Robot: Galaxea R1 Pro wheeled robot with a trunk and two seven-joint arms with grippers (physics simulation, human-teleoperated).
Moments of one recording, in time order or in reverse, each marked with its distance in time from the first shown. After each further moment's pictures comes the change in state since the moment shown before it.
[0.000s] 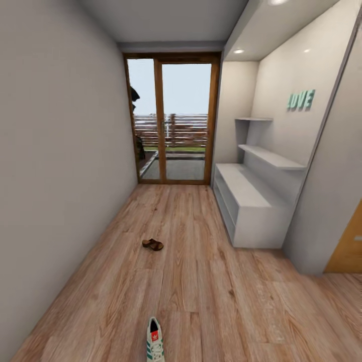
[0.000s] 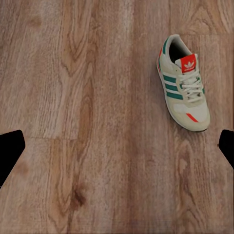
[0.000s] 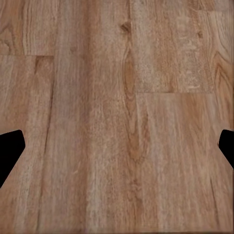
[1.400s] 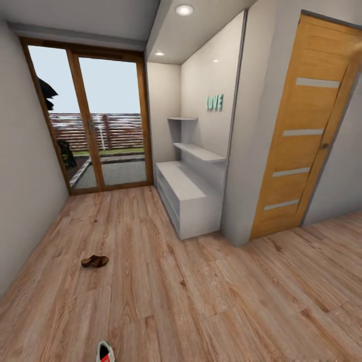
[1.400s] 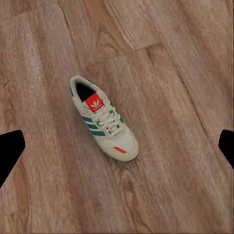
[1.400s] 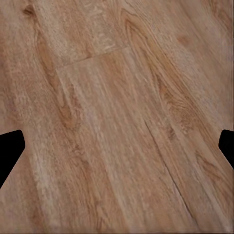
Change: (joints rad) left arm 0.000 0.000 0.000 -0.001 0.001 0.000 0.000; right arm 0.000 0.004 0.005 0.002 0.000 0.001 0.000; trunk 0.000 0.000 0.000
